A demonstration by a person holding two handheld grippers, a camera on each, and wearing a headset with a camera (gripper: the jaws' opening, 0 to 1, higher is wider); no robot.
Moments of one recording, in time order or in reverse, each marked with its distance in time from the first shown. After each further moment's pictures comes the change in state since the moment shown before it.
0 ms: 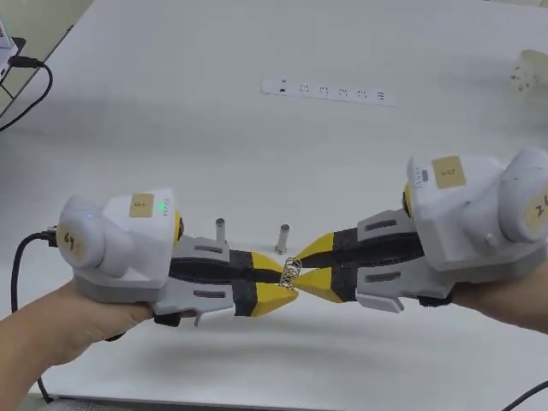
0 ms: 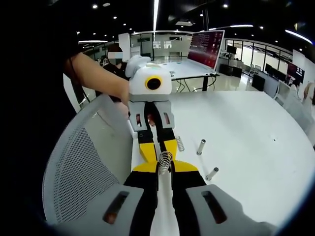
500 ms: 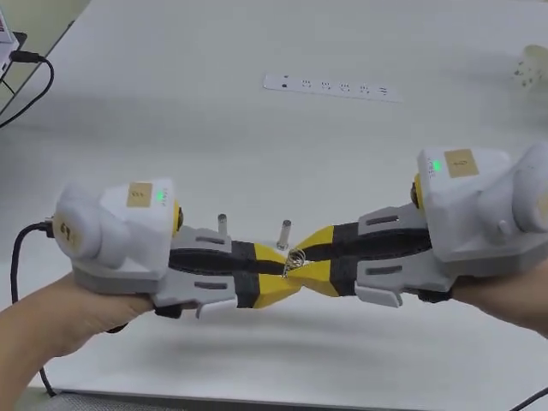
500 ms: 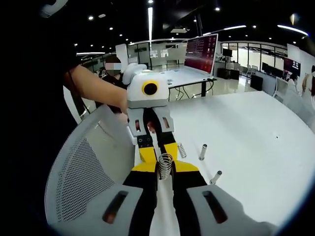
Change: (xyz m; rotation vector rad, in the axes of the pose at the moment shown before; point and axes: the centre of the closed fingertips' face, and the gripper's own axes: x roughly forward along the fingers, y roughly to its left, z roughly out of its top) left arm -0.002 0.000 0.007 -0.002 -0.022 -0.005; right arm 0.001 0.000 0.008 0.063 -0.087 0.006
